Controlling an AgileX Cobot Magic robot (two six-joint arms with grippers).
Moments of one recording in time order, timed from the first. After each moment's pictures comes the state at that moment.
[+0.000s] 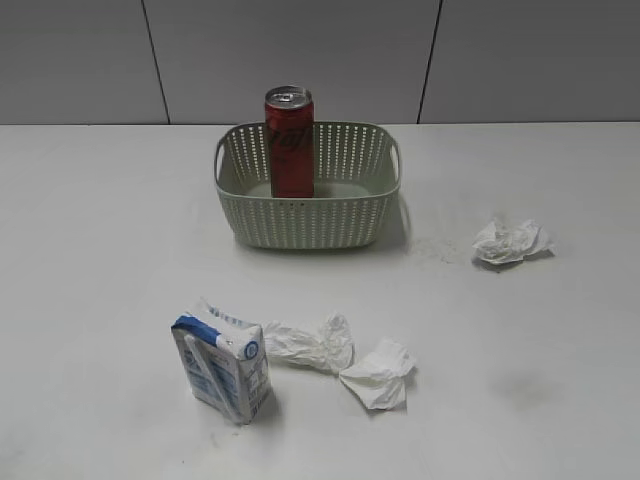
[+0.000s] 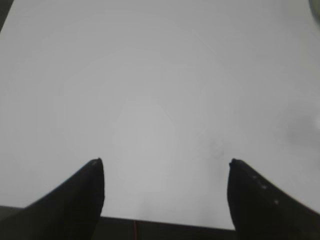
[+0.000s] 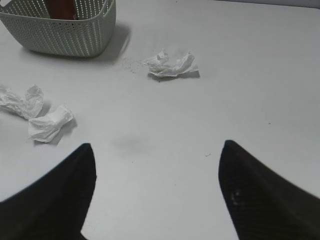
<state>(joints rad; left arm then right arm) -0.02 0.24 -0.54 -0.06 1.20 0.02 0.18 0.00 -0.42 0.08 0.95 -0.04</state>
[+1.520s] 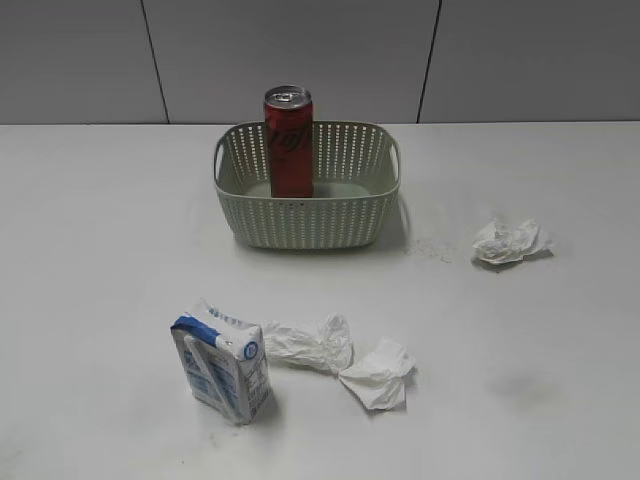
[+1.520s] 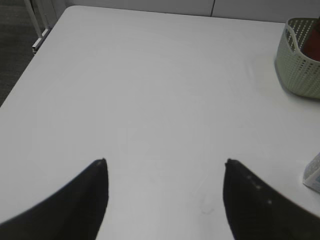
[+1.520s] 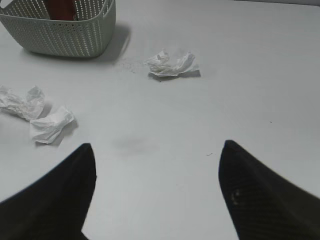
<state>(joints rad) -0.02 -0.01 -0.49 -0.07 1.09 0.00 0.17 0.00 -0.41 0.09 0.95 -0.04</state>
